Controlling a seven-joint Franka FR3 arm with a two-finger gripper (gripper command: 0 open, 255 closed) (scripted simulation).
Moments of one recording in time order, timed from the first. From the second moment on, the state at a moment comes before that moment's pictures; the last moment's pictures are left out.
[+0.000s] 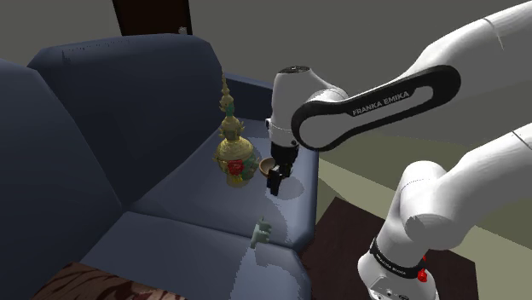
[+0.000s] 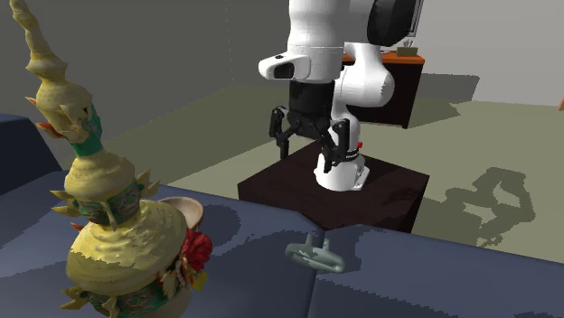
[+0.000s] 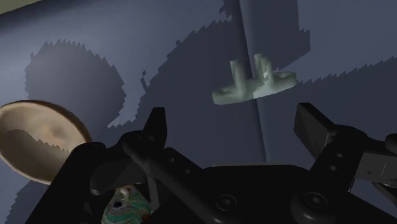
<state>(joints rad) 0.13 -0.58 0.15 -2.69 0.06 2.13 0.05</state>
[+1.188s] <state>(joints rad) 0.14 -0.08 0.29 -2.75 -0.11 2.67 0.12</state>
